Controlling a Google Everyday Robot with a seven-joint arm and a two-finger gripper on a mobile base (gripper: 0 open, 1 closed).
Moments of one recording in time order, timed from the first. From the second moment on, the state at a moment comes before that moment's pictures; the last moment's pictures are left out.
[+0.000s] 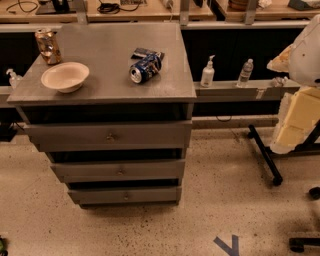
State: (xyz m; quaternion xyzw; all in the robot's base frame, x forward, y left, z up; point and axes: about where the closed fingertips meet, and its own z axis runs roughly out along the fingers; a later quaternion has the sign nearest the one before) arm 0.438 -0.217 0.976 -0.60 0.78 -0.03 0.16
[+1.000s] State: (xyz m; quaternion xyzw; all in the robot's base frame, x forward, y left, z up) arm 0.500 -0.062 0.861 -0.69 0.68 0.04 0.22
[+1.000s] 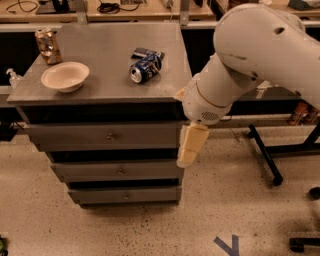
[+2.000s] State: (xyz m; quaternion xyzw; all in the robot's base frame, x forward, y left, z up) arm 0.501 -0.034 0.770 -0.70 0.68 0.09 0.20
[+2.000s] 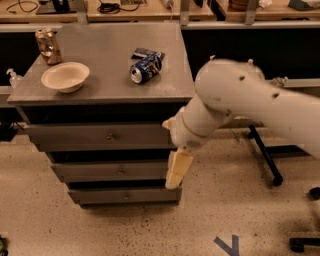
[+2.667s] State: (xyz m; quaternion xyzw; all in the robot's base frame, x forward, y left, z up) arm 0.493 0.017 0.648 -0.72 0.61 0.16 0.28
